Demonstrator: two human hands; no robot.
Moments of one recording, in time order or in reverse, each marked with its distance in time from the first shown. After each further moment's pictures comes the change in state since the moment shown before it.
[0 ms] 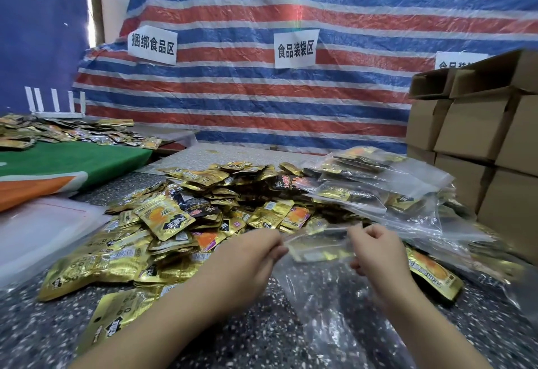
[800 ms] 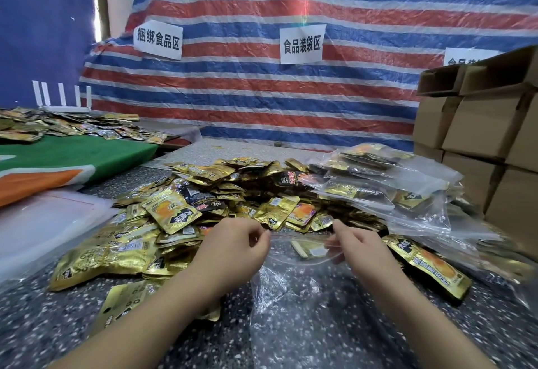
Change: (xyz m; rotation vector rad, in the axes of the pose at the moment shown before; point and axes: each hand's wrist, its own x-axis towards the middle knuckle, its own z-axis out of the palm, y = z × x) left_hand 0.006 -0.022 0.002 -0.027 0.186 -0.249; right_hand -0.011 -0.006 0.012 -0.196 -0.267 -0.092
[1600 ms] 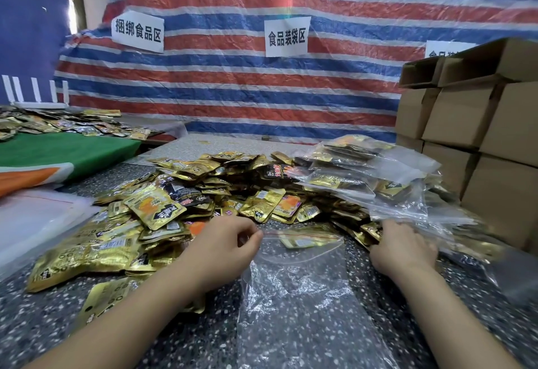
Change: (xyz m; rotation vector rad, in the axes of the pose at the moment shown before) left_hand -0.004 0.004 0.000 -0.059 -0.123 0.100; right_hand 0.027 0.038 -0.054 -1.017 0.184 0.312
